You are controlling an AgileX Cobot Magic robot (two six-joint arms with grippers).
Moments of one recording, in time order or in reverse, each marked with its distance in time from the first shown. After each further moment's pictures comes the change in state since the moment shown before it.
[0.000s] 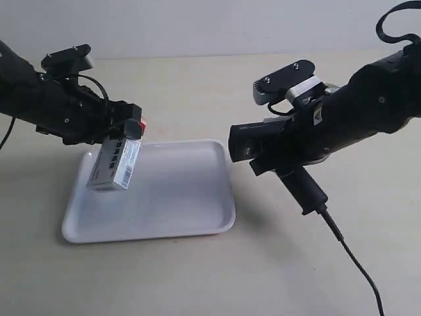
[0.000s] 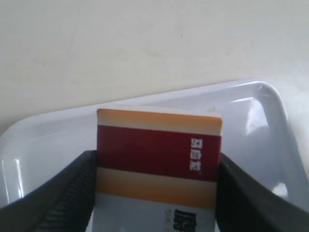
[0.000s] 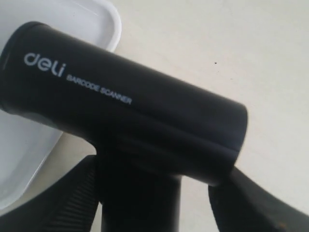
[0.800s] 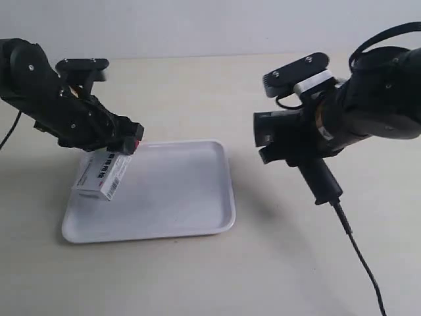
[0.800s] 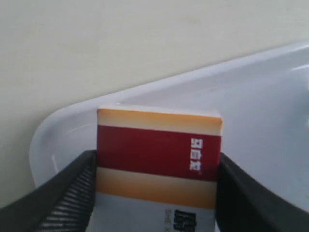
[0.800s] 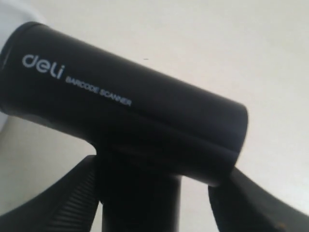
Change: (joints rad) left arm -0.049 0.065 -0.081 0.539 0.078 -0.398; right arm 0.050 -0.009 0.000 -0.709 0.109 0.833
